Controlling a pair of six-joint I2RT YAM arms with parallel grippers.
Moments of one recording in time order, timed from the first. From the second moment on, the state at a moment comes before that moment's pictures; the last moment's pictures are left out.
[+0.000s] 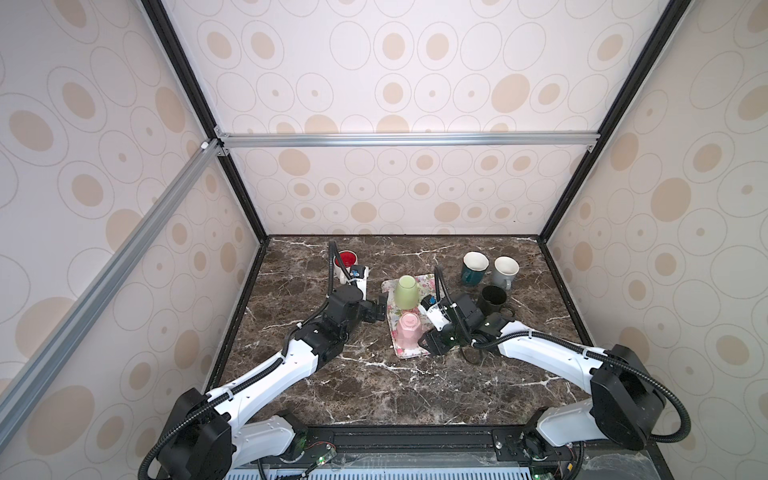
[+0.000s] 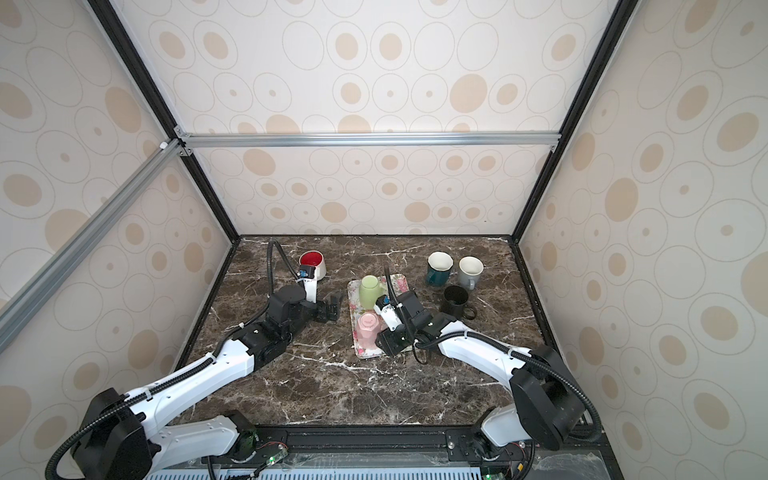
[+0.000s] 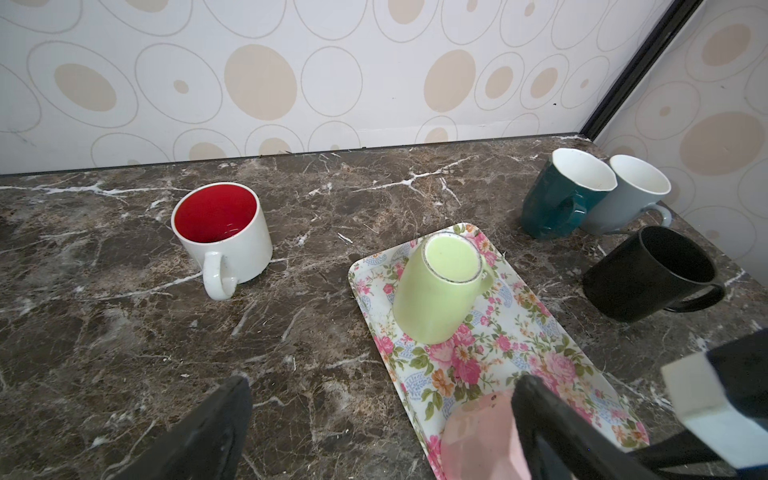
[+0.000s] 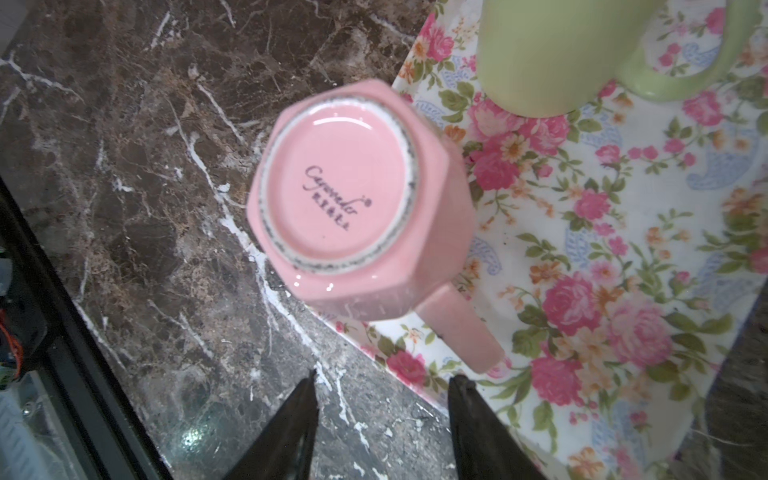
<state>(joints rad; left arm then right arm) -0.64 1.16 0.75 -0.01 -0.27 -0.27 0.70 1.42 0.86 -0.39 -0.19 0.12</state>
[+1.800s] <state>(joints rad) -0.64 1.19 0.73 -0.01 -0.27 -0.27 0.73 1.65 1.09 -0.55 -0.06 0.00</state>
